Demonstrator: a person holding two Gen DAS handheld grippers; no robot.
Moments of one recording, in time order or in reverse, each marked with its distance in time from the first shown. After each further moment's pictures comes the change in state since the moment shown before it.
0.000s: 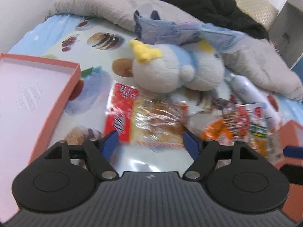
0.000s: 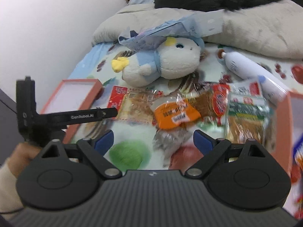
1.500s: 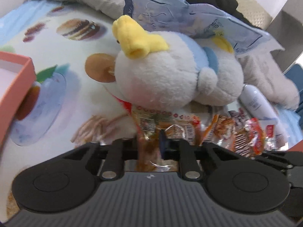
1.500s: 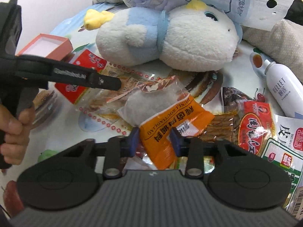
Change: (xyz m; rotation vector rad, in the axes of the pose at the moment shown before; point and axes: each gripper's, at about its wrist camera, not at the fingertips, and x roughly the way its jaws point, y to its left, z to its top) left arm 0.109 0.009 0.023 -0.032 -0.017 -0.121; right arm 0.143 -0.007 0.008 -0.269 0.101 -0.056
